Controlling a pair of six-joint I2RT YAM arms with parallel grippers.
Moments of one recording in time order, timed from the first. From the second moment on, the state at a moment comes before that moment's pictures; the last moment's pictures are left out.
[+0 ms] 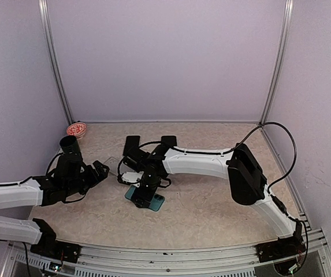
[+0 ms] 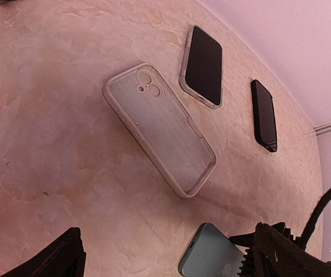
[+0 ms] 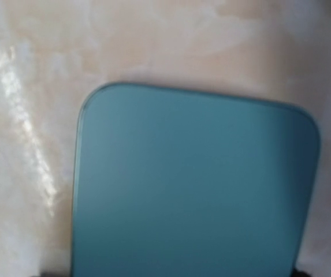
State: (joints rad) left arm -0.57 1.05 0.39 0.05 -0.22 -0.94; right arm 1.10 2.48 2.15 -0.89 -0.04 -0.17
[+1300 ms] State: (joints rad) left arm -0.57 1.06 0.35 0.11 -0.21 -0.96; right arm 1.06 2.38 1.98 -0.69 0.02 -0.11
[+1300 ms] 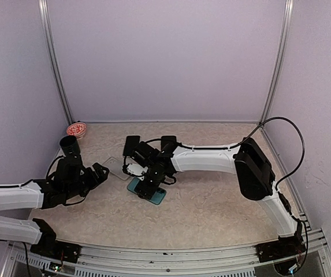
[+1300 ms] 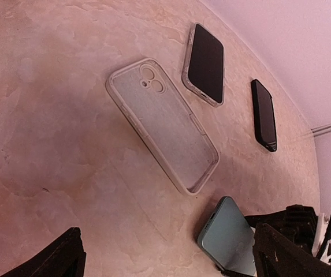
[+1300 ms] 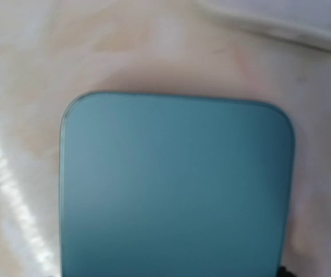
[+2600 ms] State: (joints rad) left arm -0.82 1.63 0.51 0.70 0.10 -0.78; right arm 0.90 2.18 1.73 -0.40 -0.05 0.27
